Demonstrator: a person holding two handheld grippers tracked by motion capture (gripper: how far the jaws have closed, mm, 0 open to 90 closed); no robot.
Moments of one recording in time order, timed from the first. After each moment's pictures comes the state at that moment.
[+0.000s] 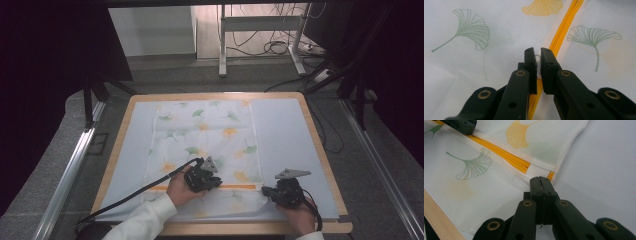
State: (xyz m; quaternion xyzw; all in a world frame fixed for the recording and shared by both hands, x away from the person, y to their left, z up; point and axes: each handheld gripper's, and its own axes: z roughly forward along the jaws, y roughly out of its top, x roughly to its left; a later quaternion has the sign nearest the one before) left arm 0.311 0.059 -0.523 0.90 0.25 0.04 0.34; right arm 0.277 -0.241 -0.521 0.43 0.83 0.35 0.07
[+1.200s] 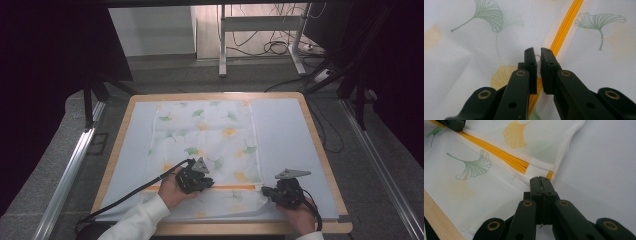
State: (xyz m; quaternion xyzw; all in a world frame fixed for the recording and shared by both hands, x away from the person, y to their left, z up) left arm 0.305 0.082 -0.523 0.90 0.27 0.05 0.34; right arm 0.277 -0.240 -0.521 0.43 0.83 0.35 0.07
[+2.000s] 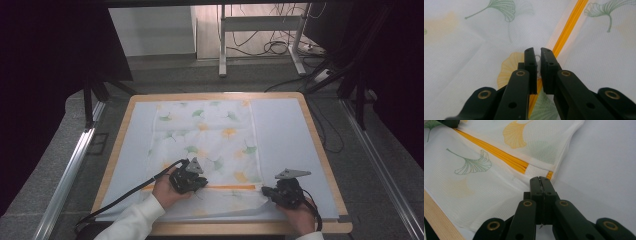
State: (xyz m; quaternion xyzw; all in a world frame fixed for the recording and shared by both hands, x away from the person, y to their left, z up) left arm 0.302 0.100 -0.523 0.90 0.28 0.06 0.33; right arm 0.277 -0.240 -0.521 0.43 0.83 0.35 0.08
